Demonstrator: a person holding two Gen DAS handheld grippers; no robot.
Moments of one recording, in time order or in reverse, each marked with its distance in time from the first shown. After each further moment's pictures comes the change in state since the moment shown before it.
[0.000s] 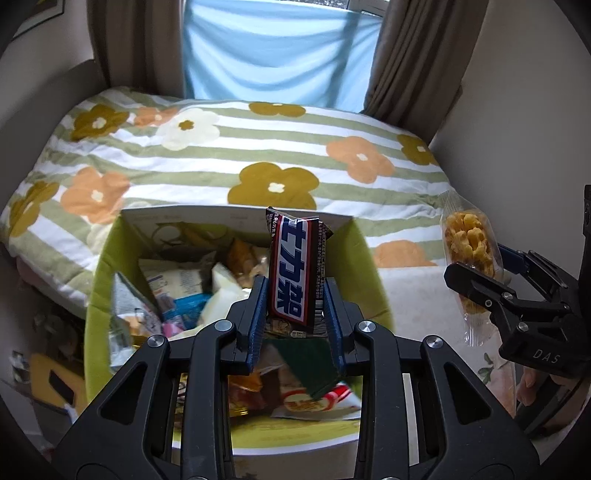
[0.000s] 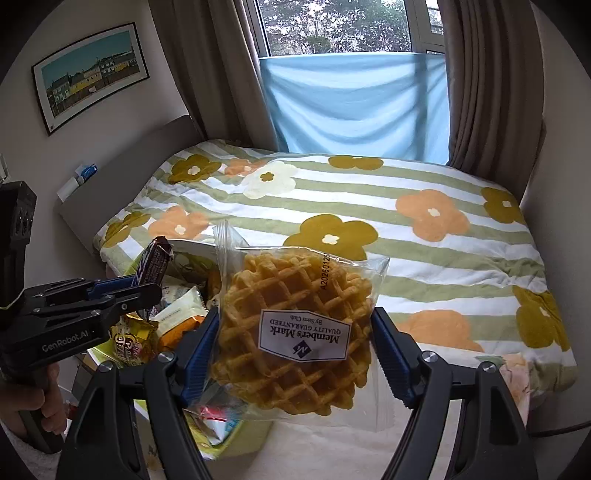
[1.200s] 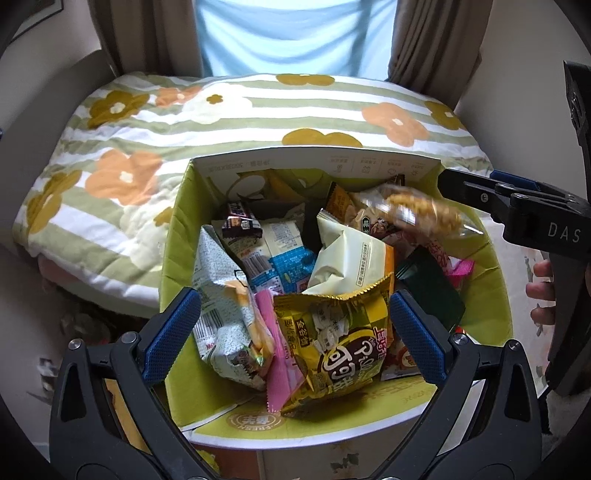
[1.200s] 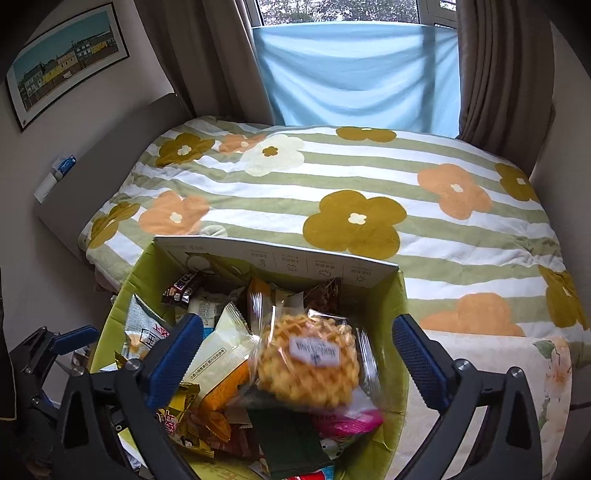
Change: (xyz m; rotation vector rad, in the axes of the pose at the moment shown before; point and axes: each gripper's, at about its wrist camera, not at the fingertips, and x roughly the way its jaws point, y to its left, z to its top) left arm 0.010 0.091 -0.038 0.064 0.083 0.078; right arm 0.080 0.068 0.018 0.060 0.083 -0.065
